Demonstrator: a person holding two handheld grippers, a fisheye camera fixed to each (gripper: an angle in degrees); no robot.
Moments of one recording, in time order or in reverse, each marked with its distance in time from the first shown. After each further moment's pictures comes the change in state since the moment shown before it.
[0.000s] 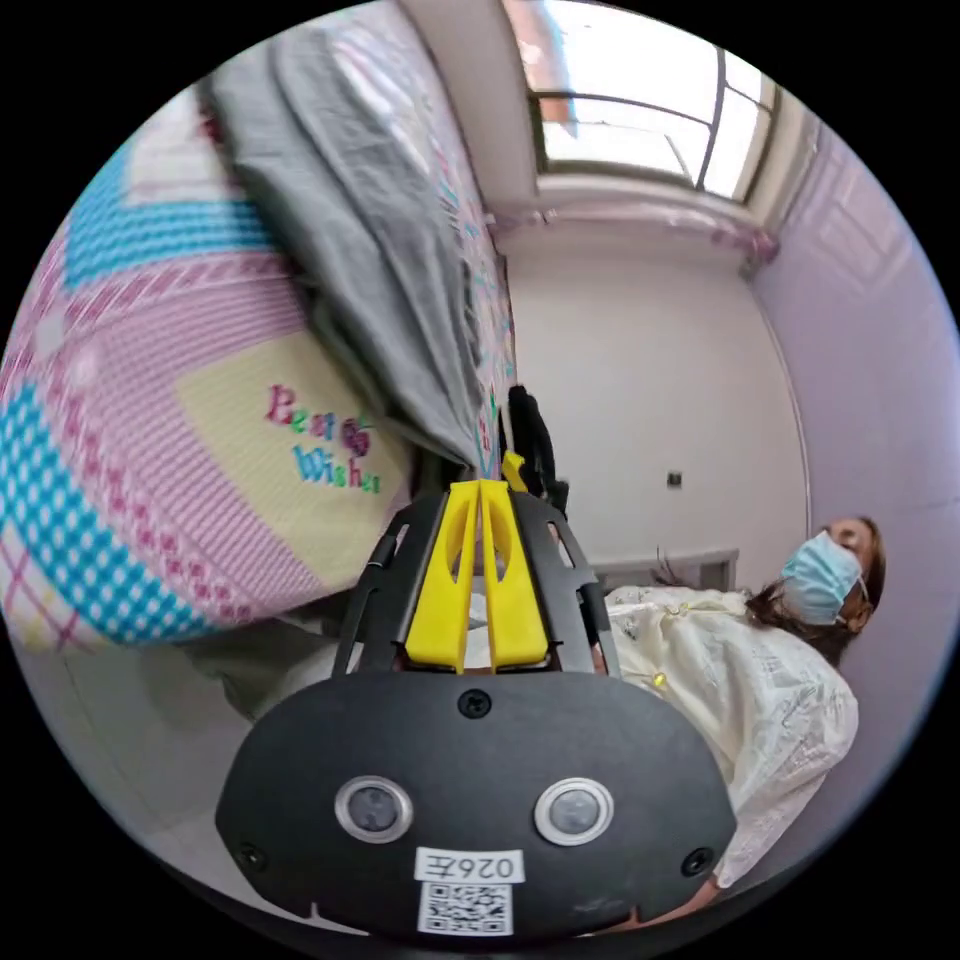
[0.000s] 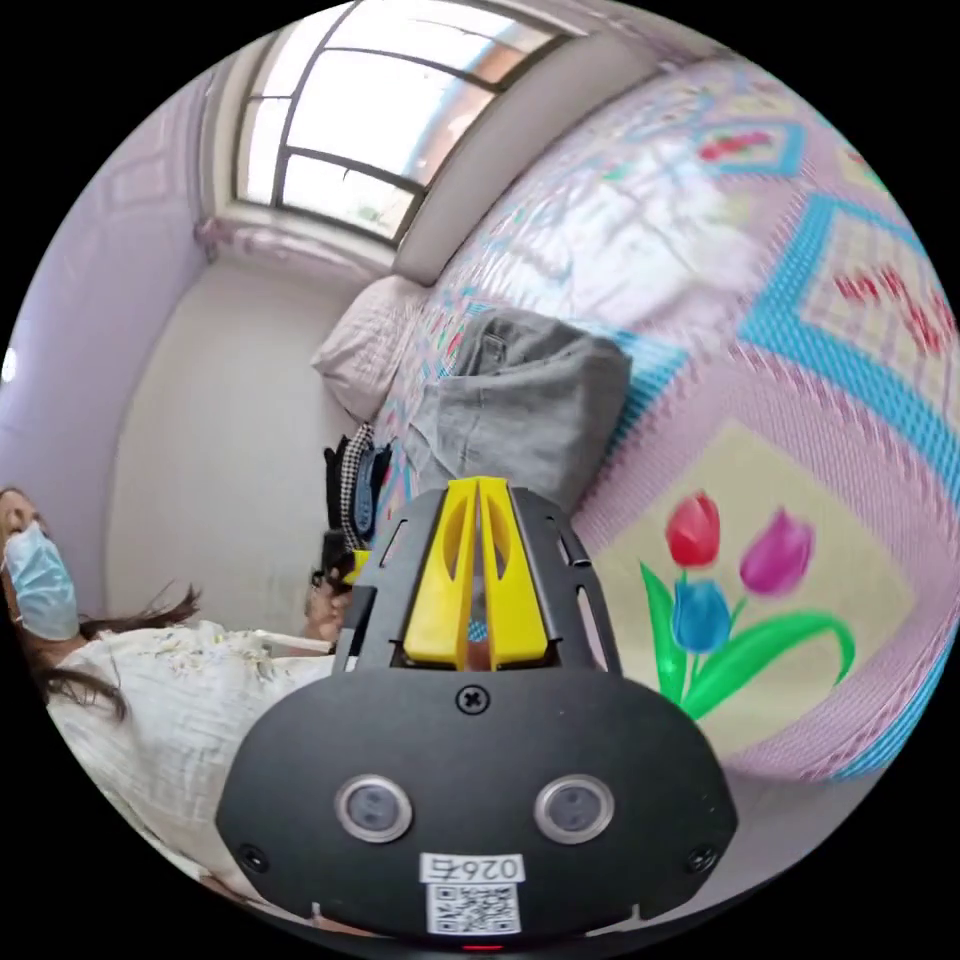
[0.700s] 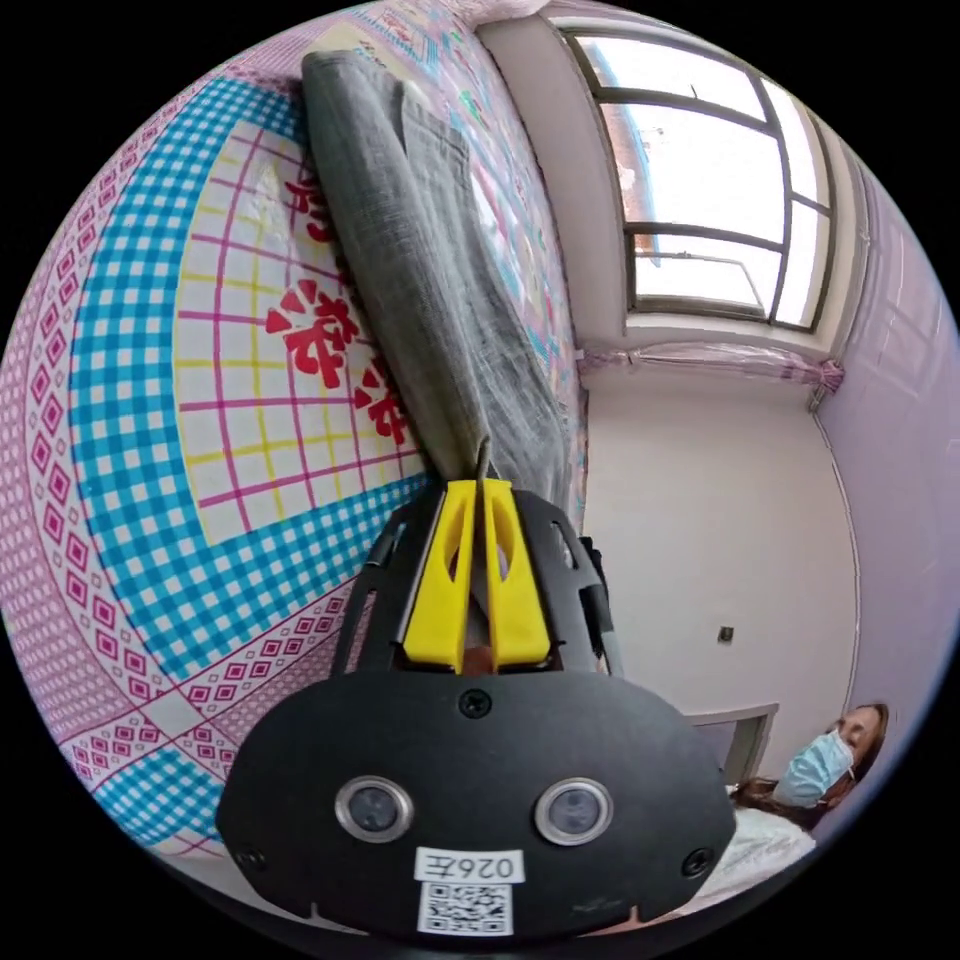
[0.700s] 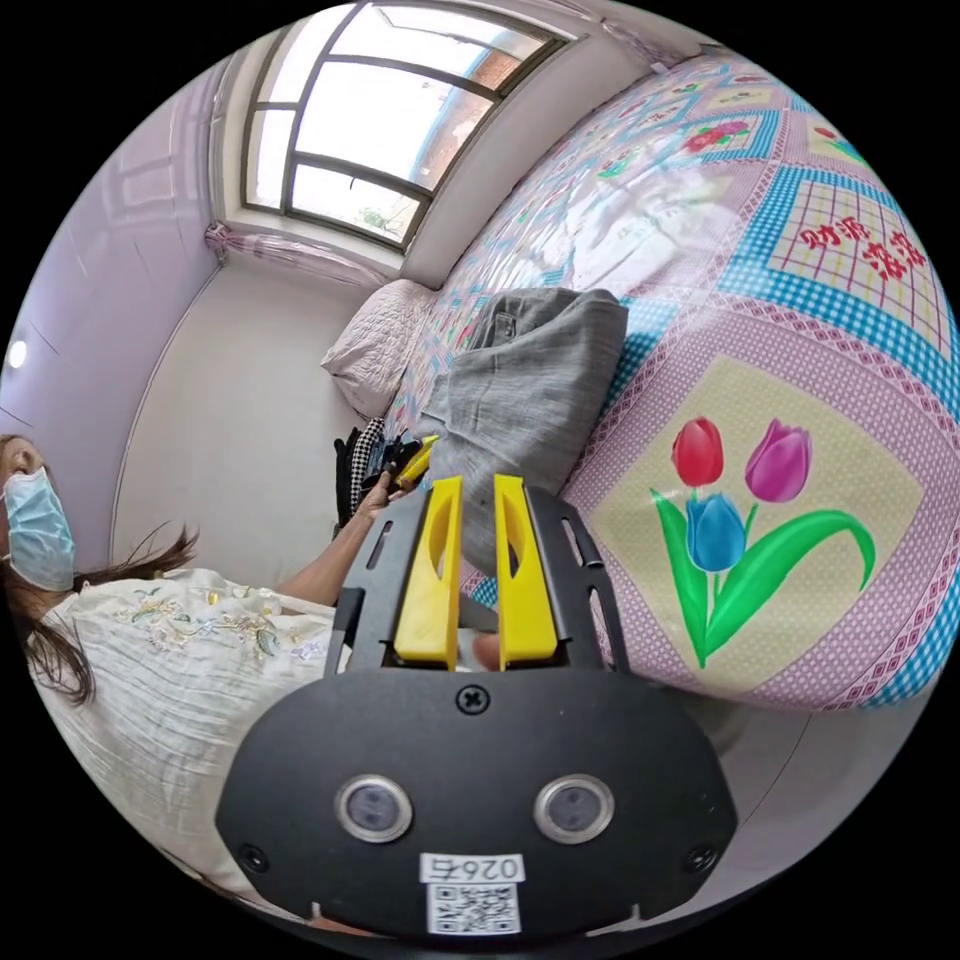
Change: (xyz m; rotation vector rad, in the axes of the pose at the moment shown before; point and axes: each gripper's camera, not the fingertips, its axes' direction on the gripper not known) left arm 0.027 -0.113 -0.009 0.343 -0.189 -0.183; right arm 0.039 -0.025 -0.037 0.020 -0.022 0.004
